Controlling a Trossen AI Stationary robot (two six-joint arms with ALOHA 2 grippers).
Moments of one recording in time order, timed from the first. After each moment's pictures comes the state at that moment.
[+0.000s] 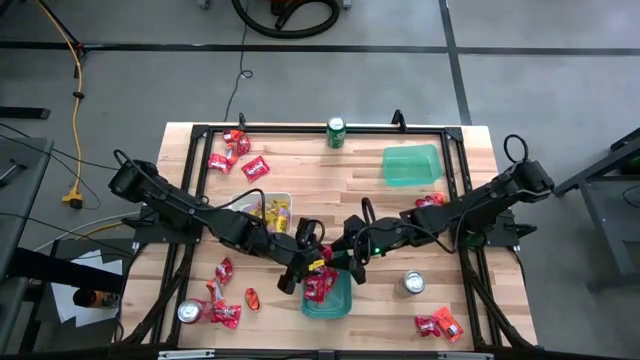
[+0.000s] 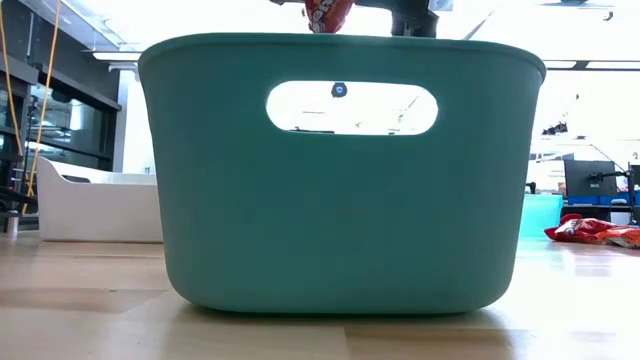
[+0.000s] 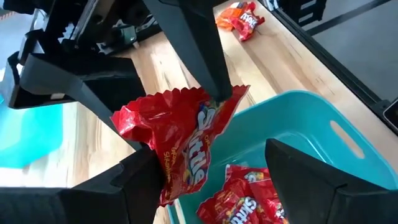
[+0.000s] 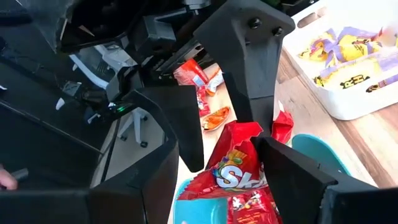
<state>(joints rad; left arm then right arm) -0.37 1.59 1.19 -0.24 -0.25 0.19 0.37 1.51 1.03 0.12 0.10 0.67</state>
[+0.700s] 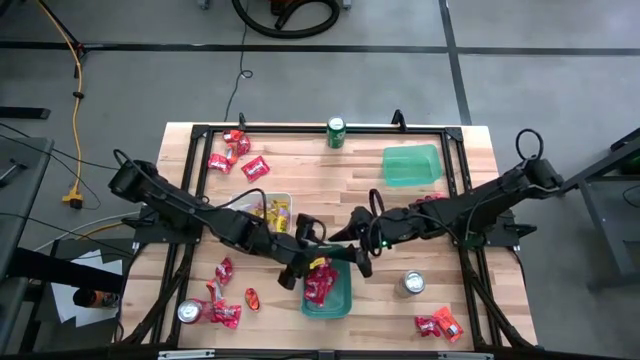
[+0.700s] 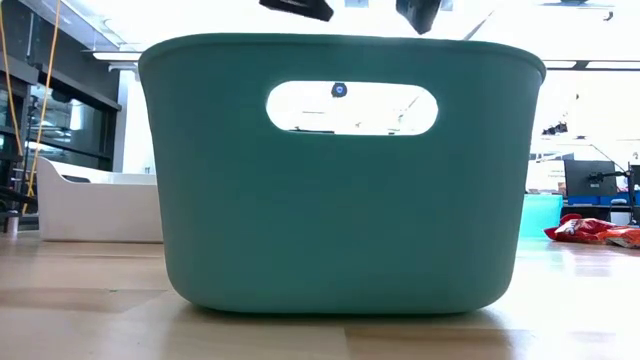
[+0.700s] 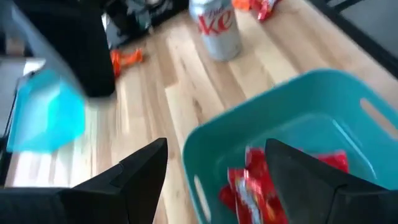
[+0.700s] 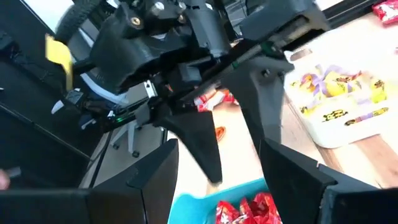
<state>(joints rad) -0.40 1.58 1.20 -0.29 -0.31 0.22 0.32 1.42 1.03 0.07 0.13 0.57</state>
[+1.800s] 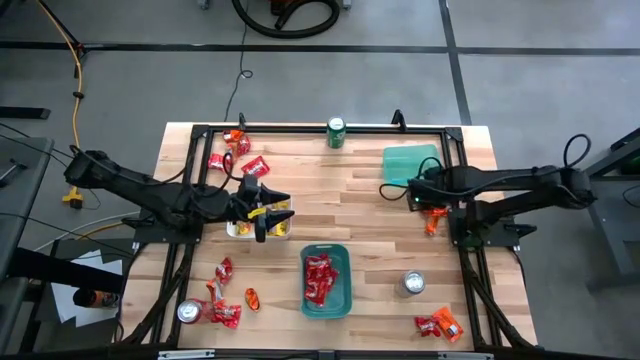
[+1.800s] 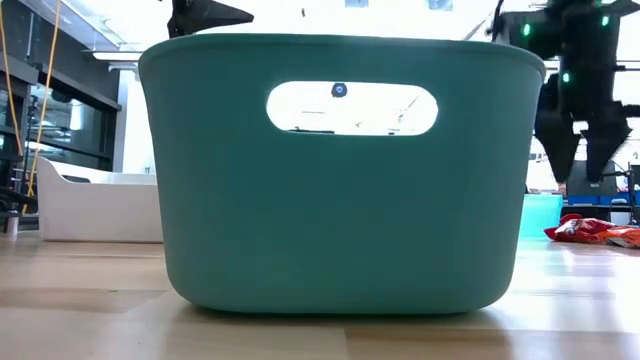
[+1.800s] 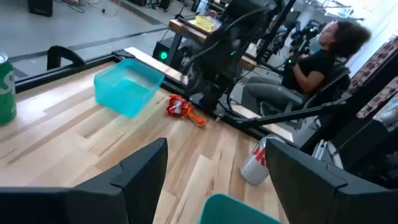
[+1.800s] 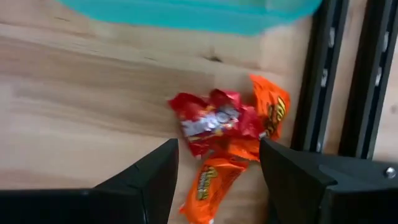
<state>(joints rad) -0.27 1.01 0.69 0.12 -0.46 -0.51 -0.13 1.07 0.70 -1.21 0.28 1.28</state>
